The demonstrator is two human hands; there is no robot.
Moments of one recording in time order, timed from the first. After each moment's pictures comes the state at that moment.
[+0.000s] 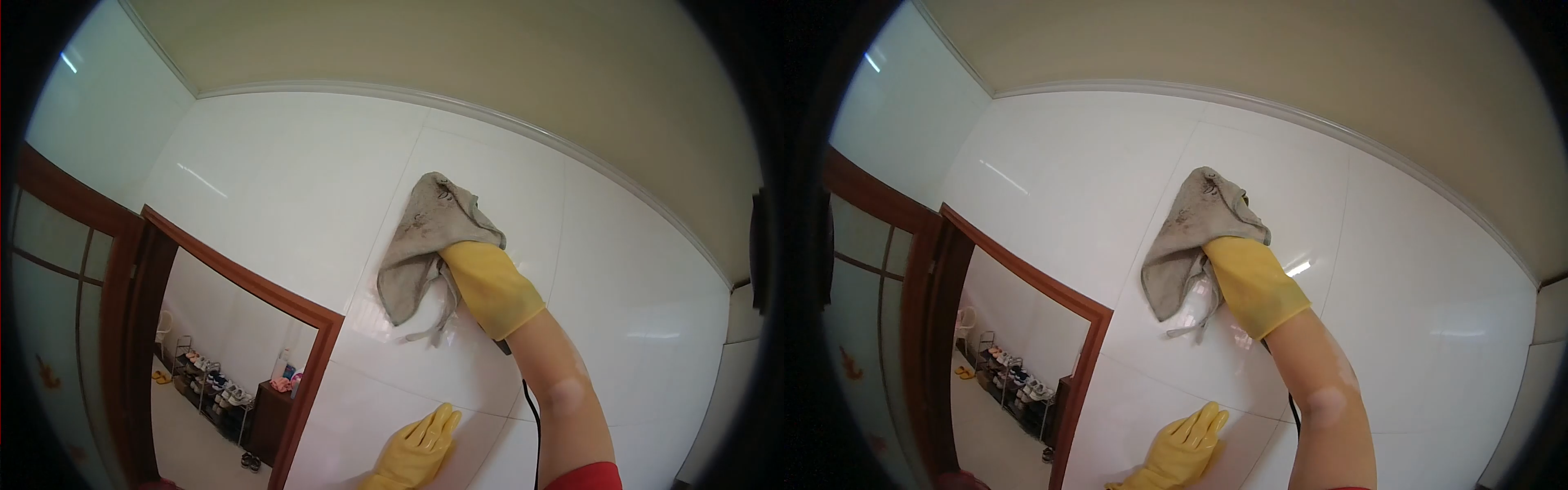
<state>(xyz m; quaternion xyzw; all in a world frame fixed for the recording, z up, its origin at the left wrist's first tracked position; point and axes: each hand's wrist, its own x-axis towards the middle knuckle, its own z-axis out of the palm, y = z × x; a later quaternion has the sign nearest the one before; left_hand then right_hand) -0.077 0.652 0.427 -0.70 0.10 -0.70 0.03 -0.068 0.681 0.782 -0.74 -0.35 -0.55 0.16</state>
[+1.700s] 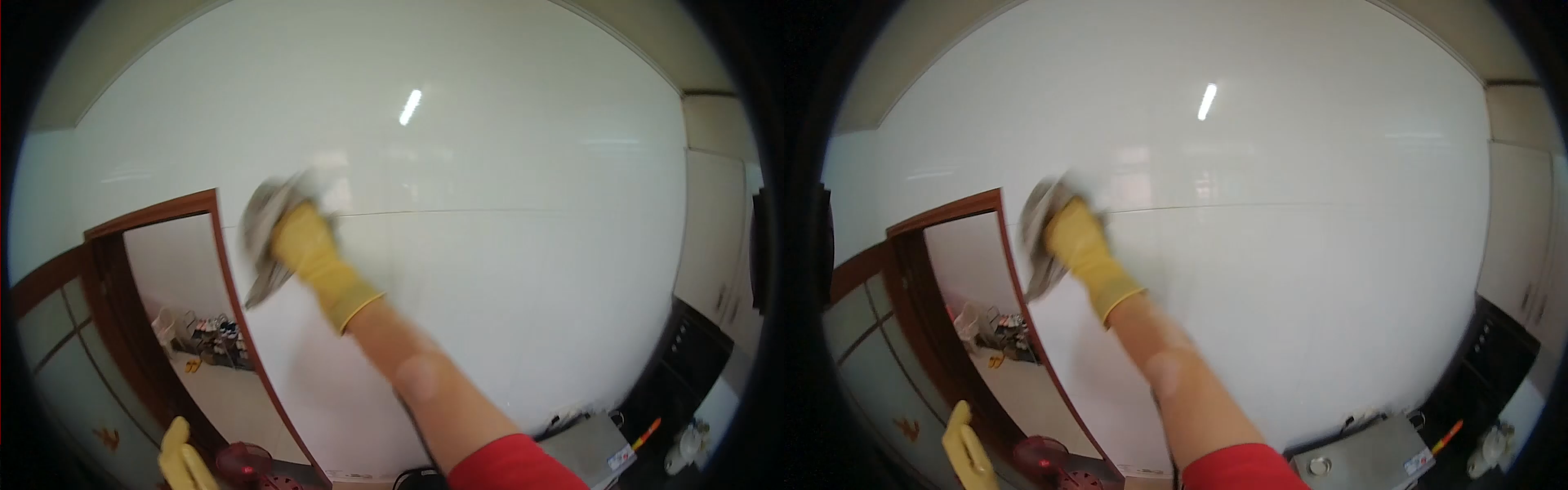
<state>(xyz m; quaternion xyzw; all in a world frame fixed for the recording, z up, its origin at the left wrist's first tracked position) -0.426 0.622 0.310 -0.77 -0.22 -0.58 -0.14 -0.075 0.628 0.527 -0.79 -0.48 -0.39 0.02</state>
